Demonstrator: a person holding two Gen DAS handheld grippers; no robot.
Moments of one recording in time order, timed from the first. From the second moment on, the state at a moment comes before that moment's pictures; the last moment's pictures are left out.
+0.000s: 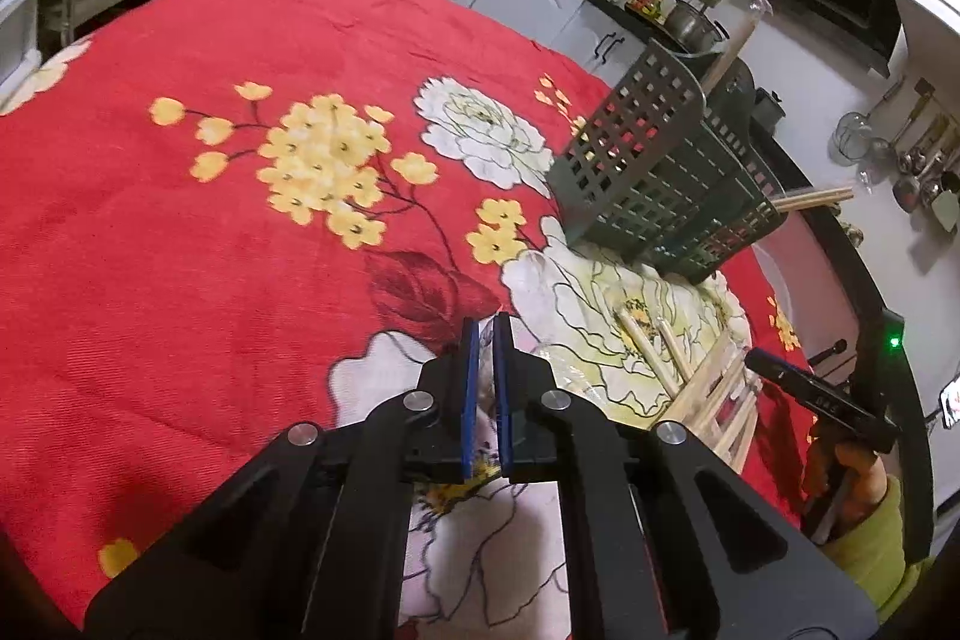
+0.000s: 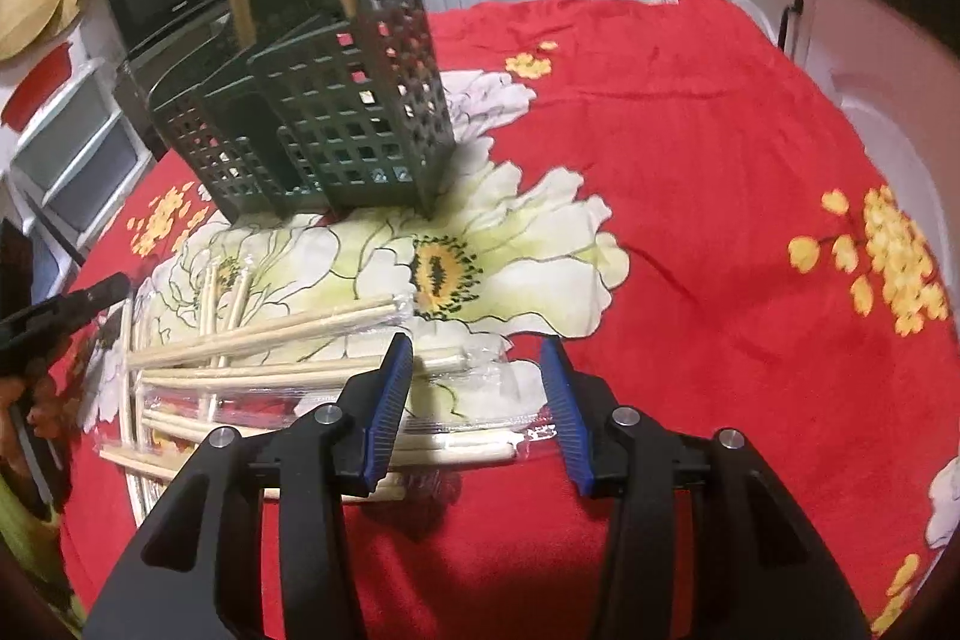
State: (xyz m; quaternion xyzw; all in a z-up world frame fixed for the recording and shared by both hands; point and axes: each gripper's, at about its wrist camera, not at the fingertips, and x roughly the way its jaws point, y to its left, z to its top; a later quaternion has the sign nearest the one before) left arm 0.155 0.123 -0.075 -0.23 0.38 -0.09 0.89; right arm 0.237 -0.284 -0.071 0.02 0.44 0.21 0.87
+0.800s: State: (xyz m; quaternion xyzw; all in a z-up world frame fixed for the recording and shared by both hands) left arm 0.127 0.144 -0.020 -0.22 0.31 -0.07 0.92; right arm 0.193 -0.283 0.009 0.01 0.29 0.20 0.94
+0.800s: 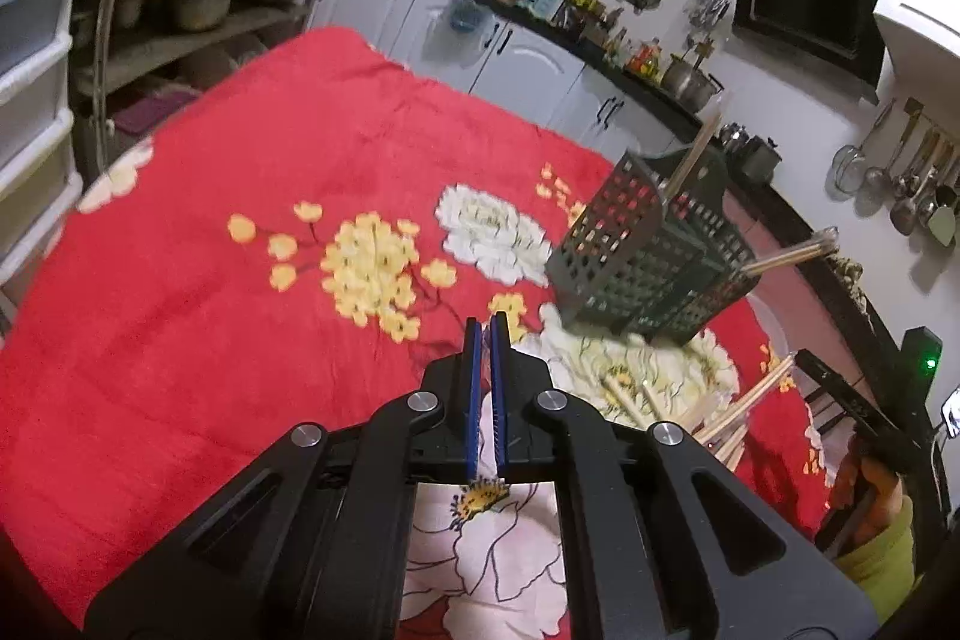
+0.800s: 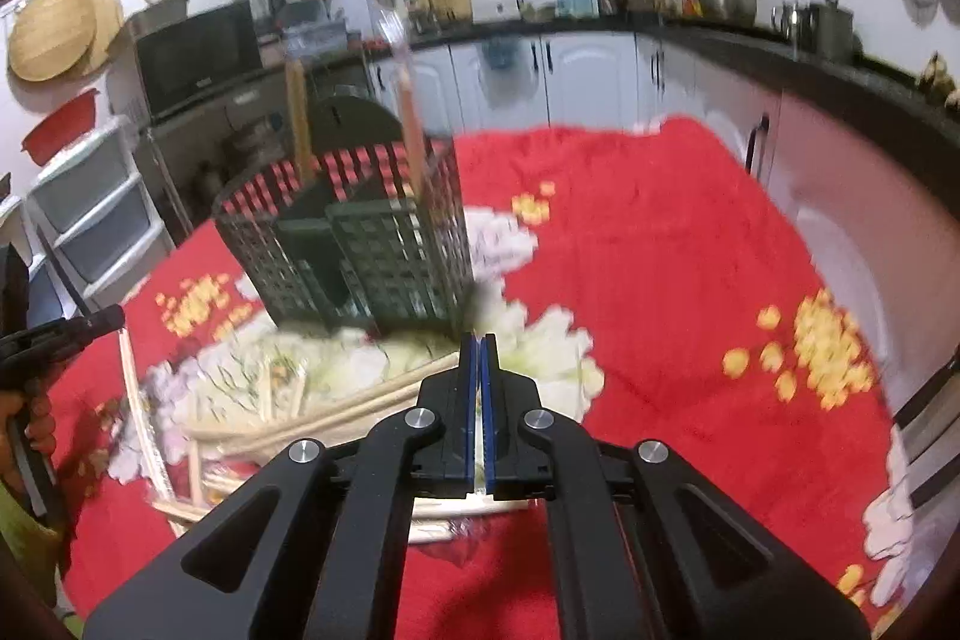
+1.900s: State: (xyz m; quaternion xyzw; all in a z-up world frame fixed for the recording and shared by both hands) left arm 0.134 0.064 0.088 -0.14 0.20 -0.17 0.95; right arm 0.142 -0.263 0.102 -0.03 0.16 0.25 0.95
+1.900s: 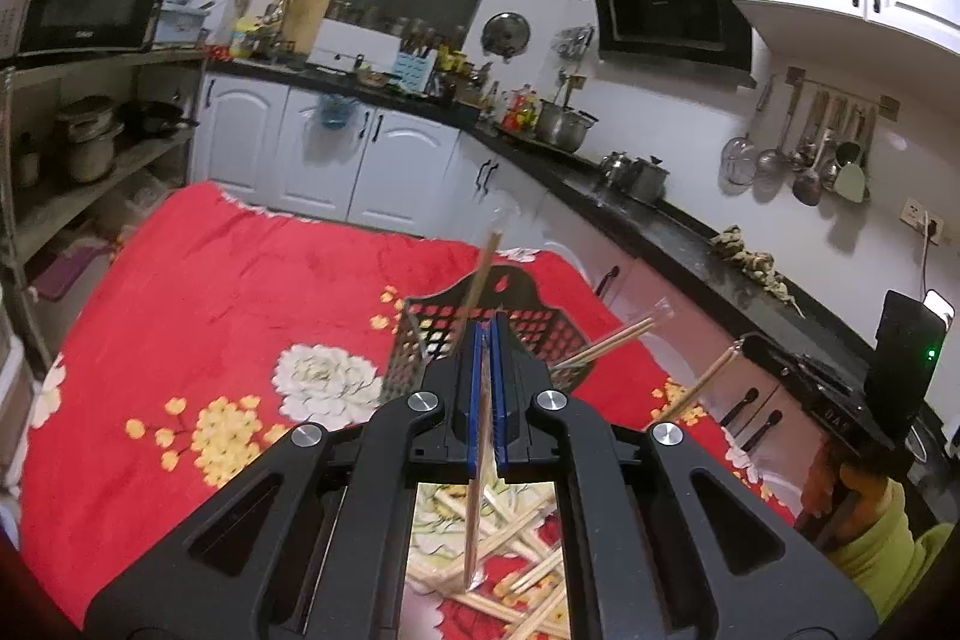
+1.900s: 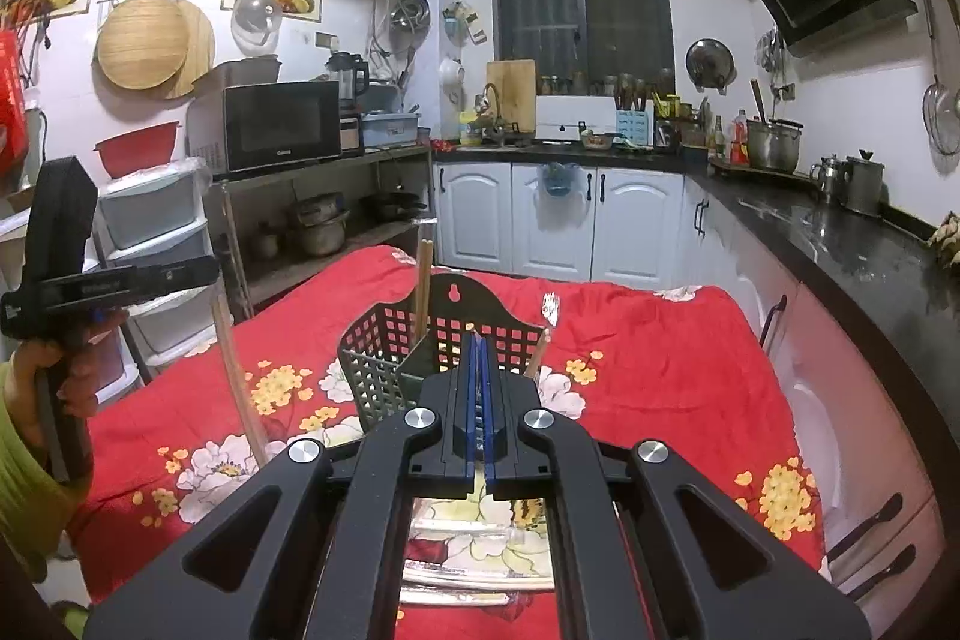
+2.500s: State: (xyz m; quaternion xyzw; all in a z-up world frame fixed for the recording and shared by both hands) left arm 0.143 0.023 0.129 -0.12 0.16 -0.23 0.95; right arm 0.134 -0.268 0.128 -0.04 0.14 0.24 0.96
